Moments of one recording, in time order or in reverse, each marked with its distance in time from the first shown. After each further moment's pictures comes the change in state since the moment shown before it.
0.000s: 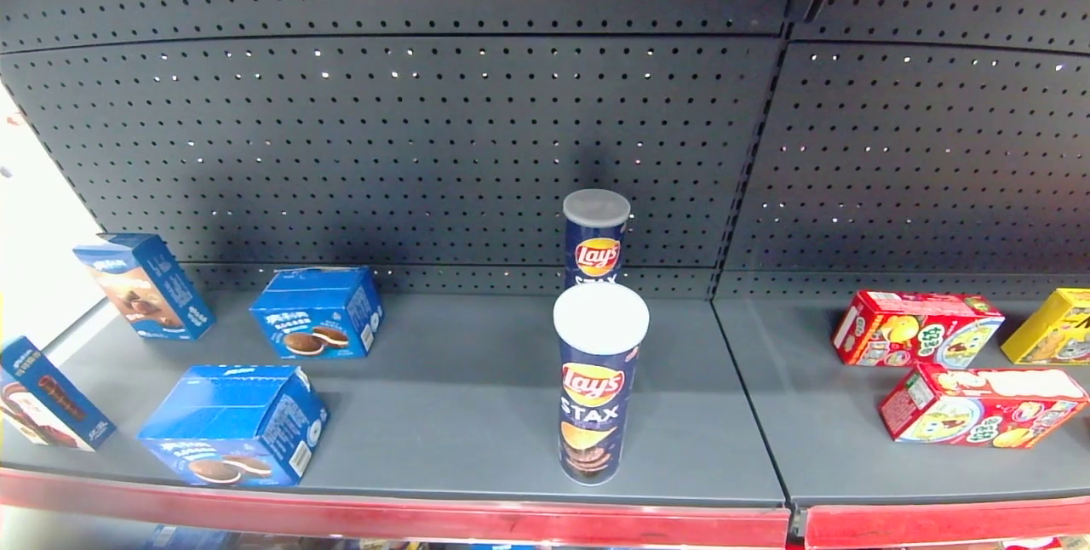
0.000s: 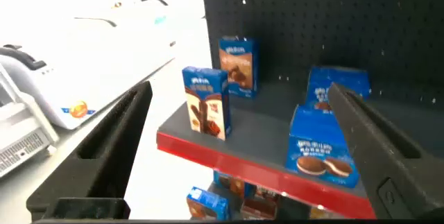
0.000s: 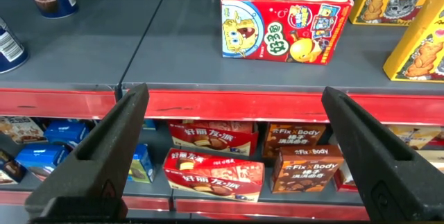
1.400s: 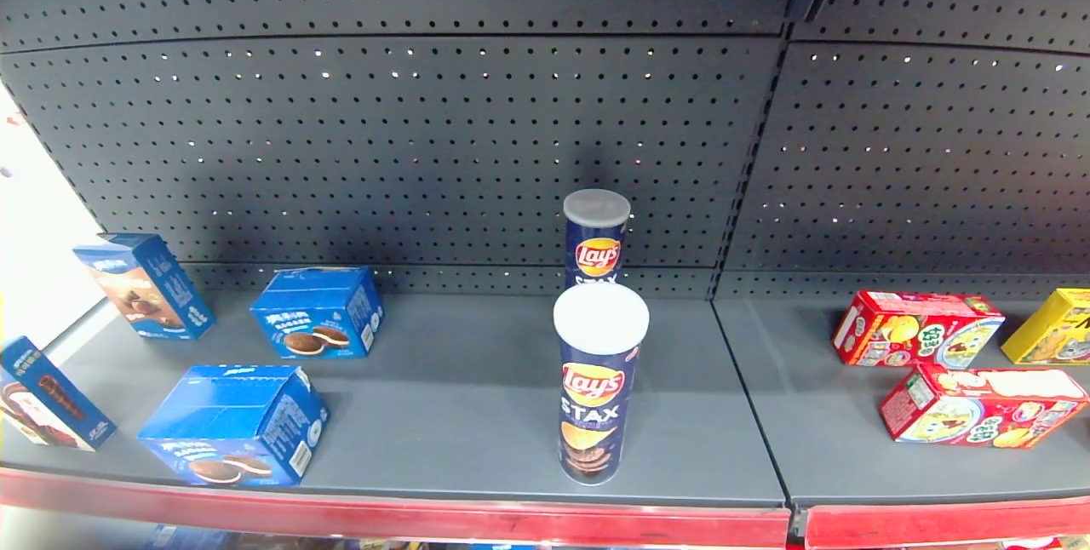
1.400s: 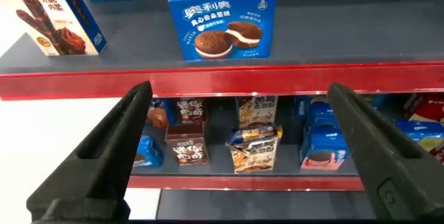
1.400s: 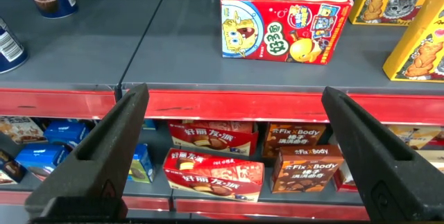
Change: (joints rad) left arm 0.086 -0.126 0.455 -0.036 -0.488 -0.064; right arm 0.000 0.000 0.000 0.000 0.000 0.000
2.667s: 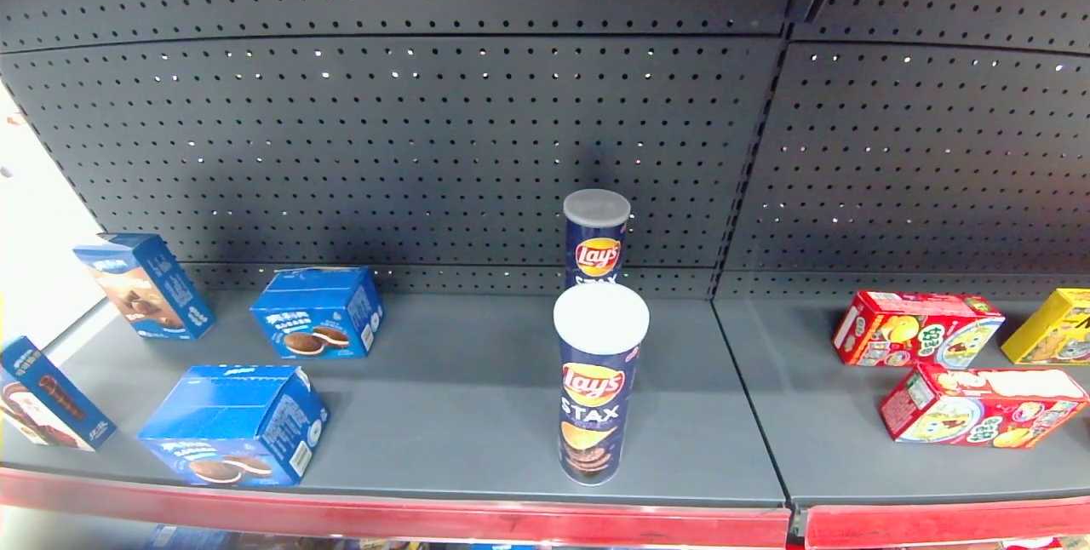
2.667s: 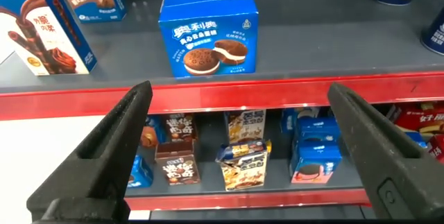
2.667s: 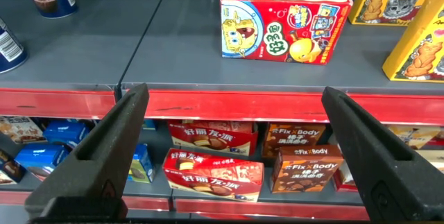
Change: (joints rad) left arm -0.070 -0.078 0.000 -0.001 0.012 -0.016; right arm 0.000 0.000 0.000 0.000 0.000 -0.001
